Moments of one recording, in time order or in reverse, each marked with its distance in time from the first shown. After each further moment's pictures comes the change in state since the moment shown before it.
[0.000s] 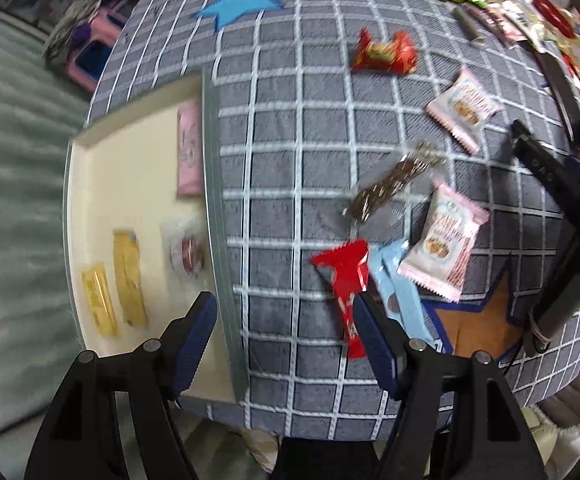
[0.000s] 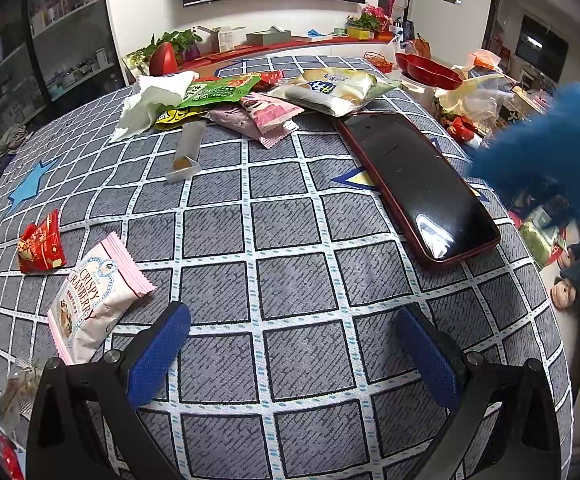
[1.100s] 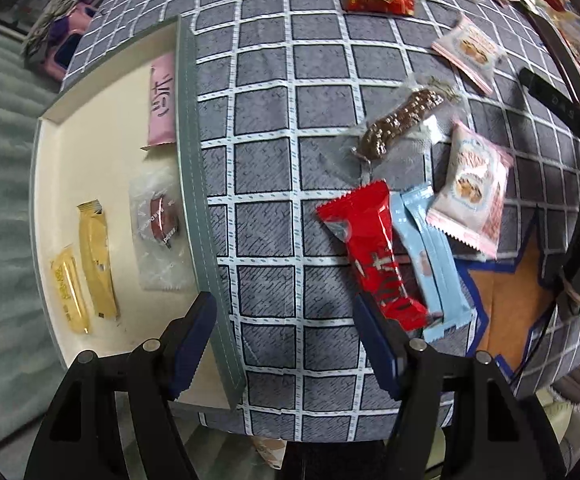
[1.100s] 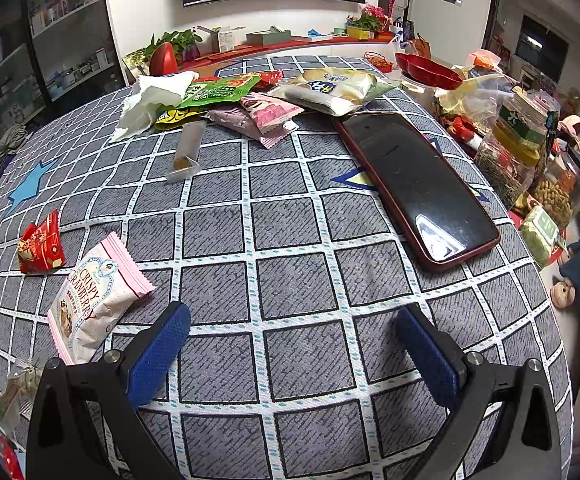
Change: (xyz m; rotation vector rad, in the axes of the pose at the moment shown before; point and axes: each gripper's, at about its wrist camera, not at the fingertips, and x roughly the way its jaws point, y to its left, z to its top) left arm 0.033 0.001 -0.024 0.100 0.017 -0.052; right arm 0.000 0.001 0.000 -0.002 -0.001 0.003
